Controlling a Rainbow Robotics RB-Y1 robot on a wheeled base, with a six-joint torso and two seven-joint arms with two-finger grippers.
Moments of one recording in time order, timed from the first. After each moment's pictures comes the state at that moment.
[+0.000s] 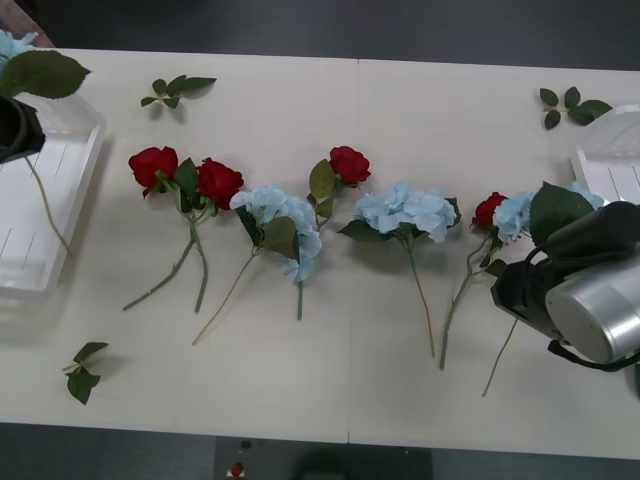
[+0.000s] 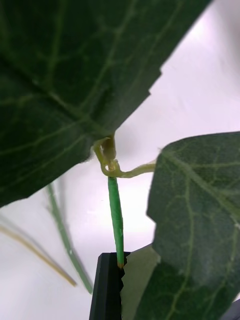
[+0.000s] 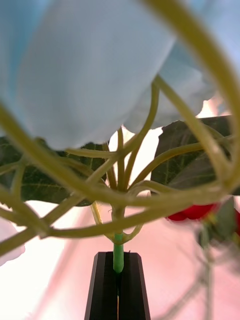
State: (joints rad) right arm -0.08 -0.56 0.21 -2.22 -0.29 1.71 0.52; left arm -0.53 1.25 -0.35 -1.74 0.85 1.13 -0.65
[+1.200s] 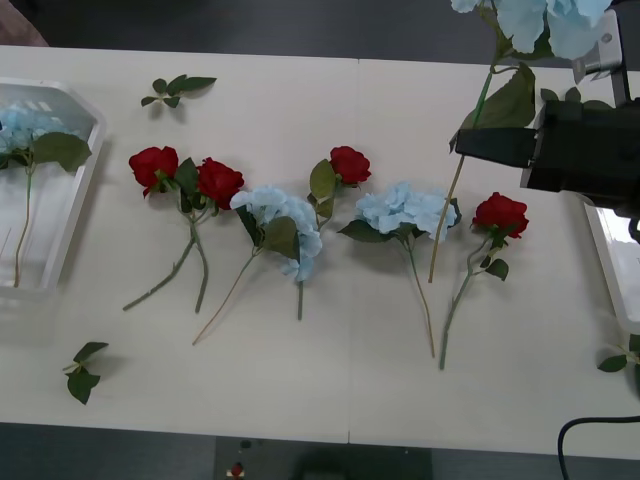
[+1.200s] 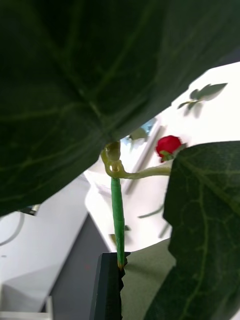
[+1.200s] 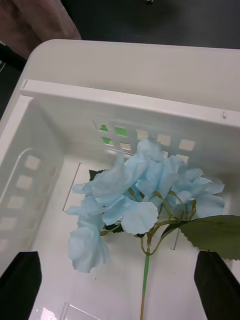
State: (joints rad) right arm -0.29 -0.39 -0.36 -2.11 -1.60 1.45 1.52; left arm -0.60 1.14 -0.38 -1.22 0.74 0.74 -1.13
